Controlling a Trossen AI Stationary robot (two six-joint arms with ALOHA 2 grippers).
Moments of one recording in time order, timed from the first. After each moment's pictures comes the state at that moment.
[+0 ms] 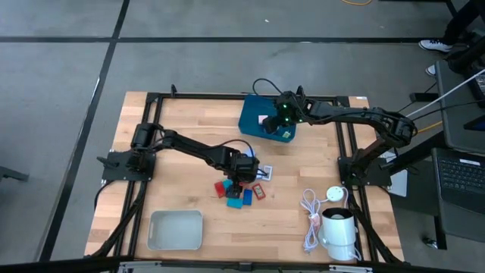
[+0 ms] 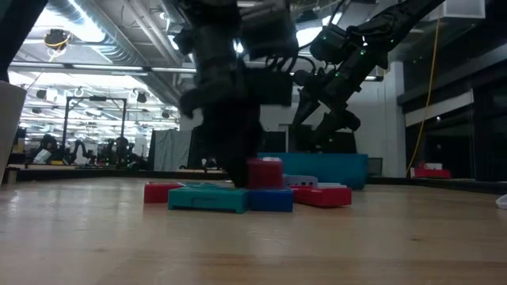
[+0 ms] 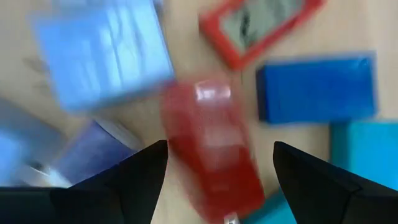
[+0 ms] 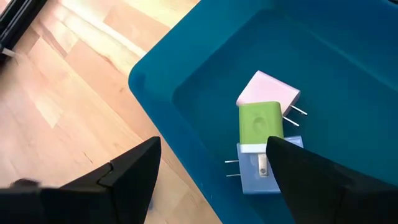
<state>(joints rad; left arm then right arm) -0.08 2.01 1.36 -0.57 0.07 0.05 -0.44 1.55 0.98 -0.28 -0.04 0.55</state>
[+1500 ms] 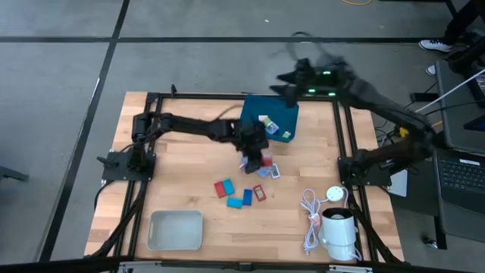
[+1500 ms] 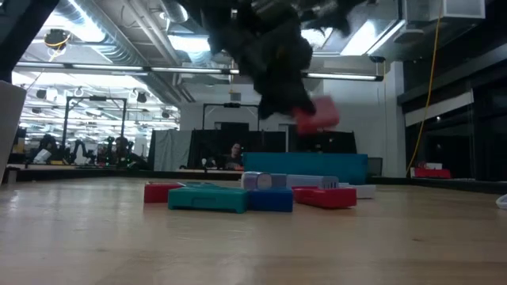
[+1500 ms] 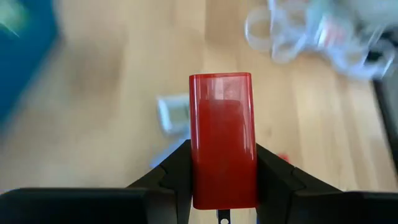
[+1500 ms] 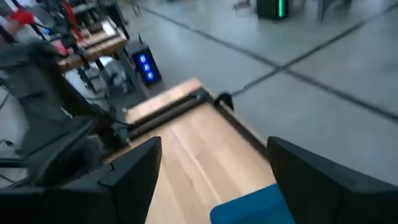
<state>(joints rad) 0.16 1.97 1.50 -0.38 0.33 -0.14 -0.50 1.26 1.37 -0.42 -0.16 0.22</state>
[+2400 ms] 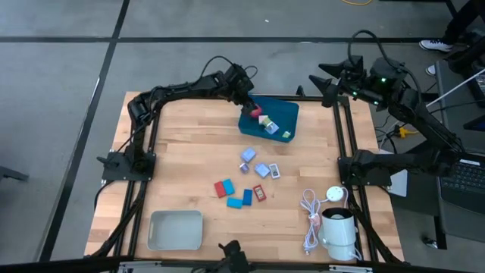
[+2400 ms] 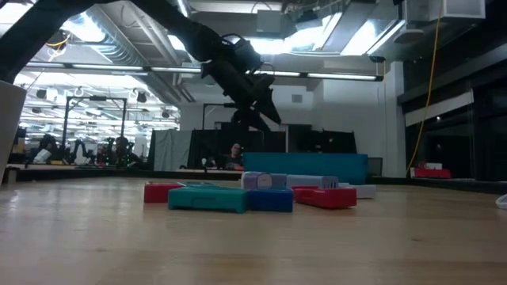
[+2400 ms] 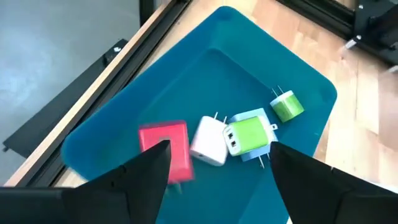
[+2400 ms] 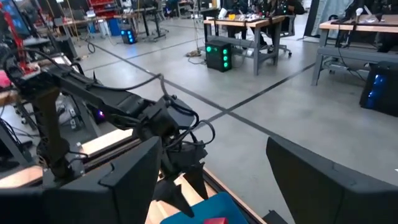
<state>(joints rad) 0.59 1.99 1.59 -0.38 0.30 -0.06 -0.52 0.97 1.37 -0.58 0.07 0.12</state>
